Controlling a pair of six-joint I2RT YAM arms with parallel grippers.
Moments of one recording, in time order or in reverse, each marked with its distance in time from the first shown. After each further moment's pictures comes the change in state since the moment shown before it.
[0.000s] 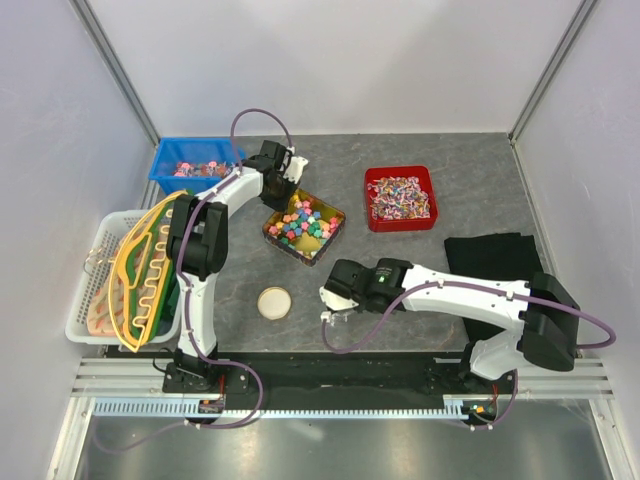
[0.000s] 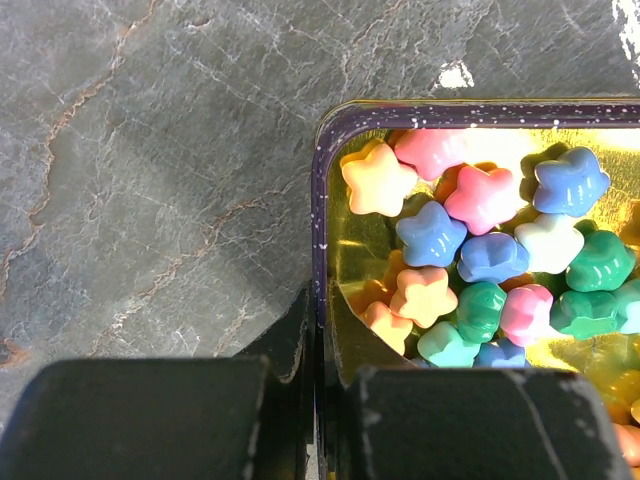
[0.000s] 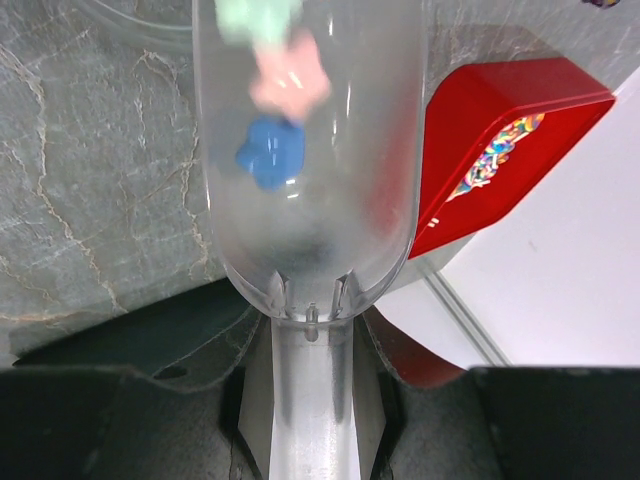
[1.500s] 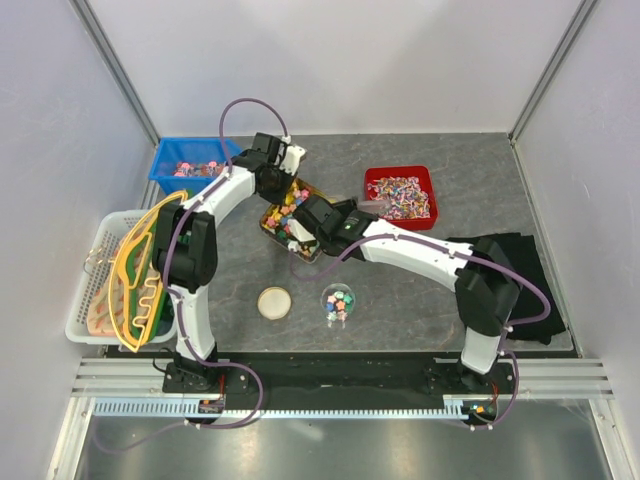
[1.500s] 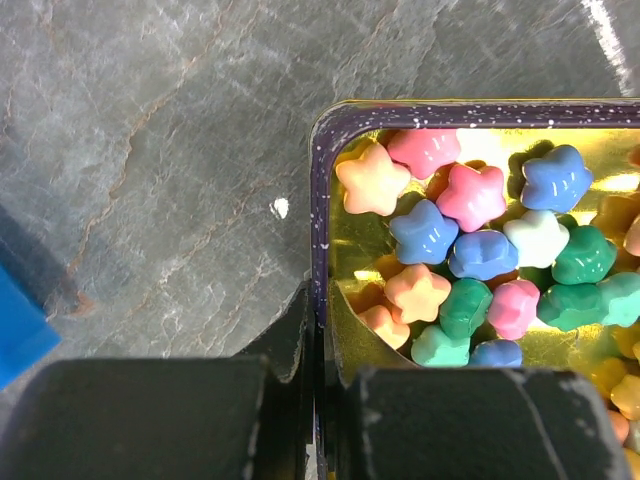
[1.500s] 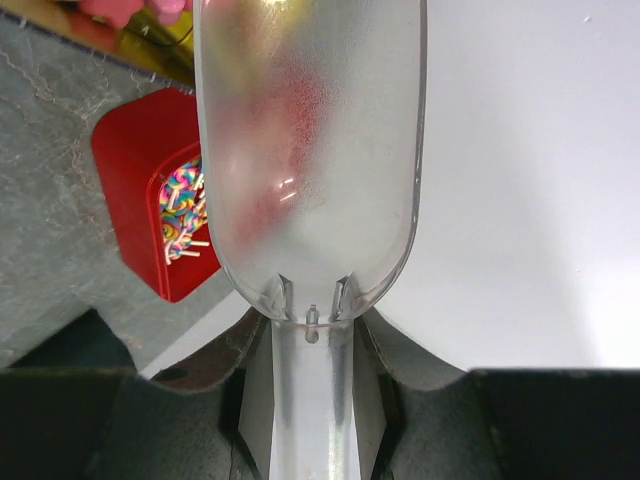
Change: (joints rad) left arm -0.003 -0.150 -0.058 0.025 0.004 0.001; right arm -0.206 0.344 0.374 0.394 0.255 -0.361
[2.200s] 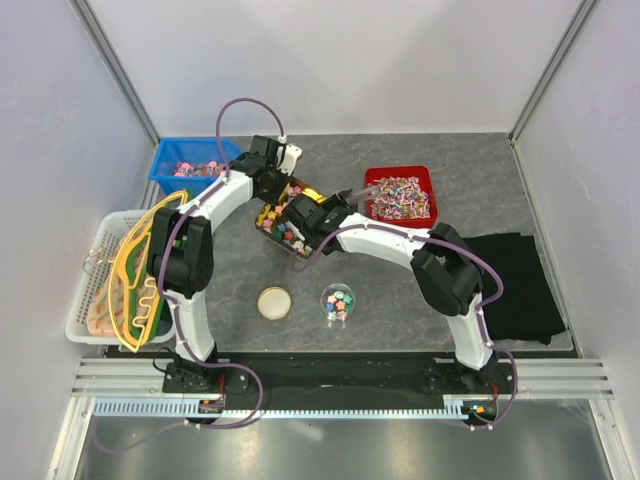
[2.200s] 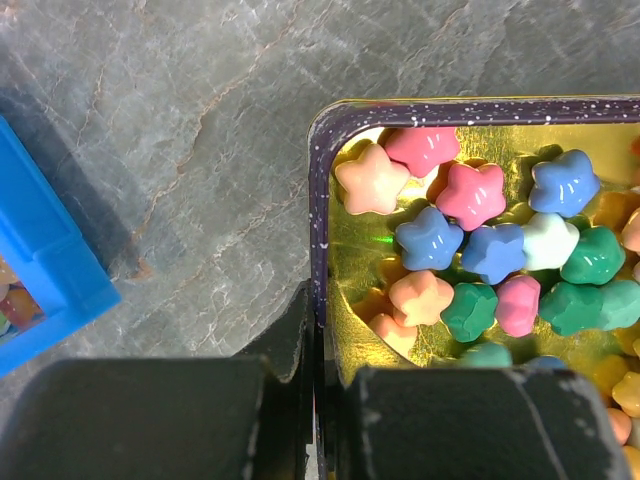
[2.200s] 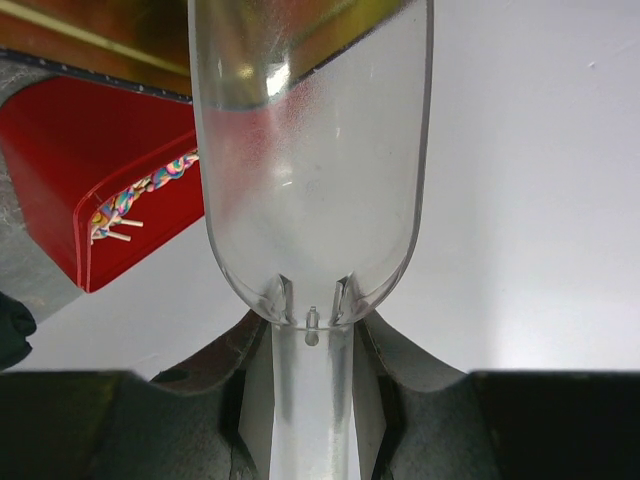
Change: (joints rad) left arm -0.008 -0.058 -0.068 0.064 -0.125 0.008; right arm -0.046 0.244 0.127 0.066 0.156 -0.249
